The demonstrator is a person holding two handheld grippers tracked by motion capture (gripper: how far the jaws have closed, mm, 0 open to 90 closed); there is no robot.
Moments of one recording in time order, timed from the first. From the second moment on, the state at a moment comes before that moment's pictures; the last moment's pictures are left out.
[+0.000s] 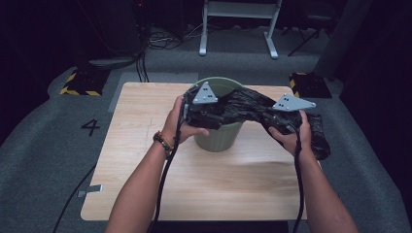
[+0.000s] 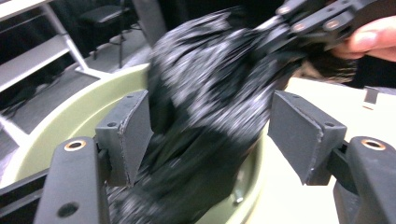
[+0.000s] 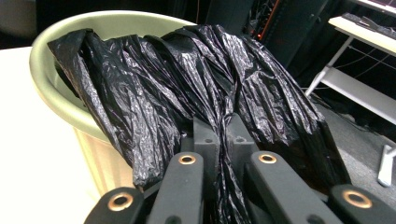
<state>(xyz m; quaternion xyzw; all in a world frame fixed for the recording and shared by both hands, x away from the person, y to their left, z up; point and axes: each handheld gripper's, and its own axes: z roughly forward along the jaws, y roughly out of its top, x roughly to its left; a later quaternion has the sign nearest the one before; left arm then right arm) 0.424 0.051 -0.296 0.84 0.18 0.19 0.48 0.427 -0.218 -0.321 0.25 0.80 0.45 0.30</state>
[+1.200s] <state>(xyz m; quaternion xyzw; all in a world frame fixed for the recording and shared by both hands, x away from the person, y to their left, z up) 0.453 0.095 -0.323 0.84 0.25 0.26 0.40 0.406 -0.239 -0.336 0.21 0.84 0.46 0.20</state>
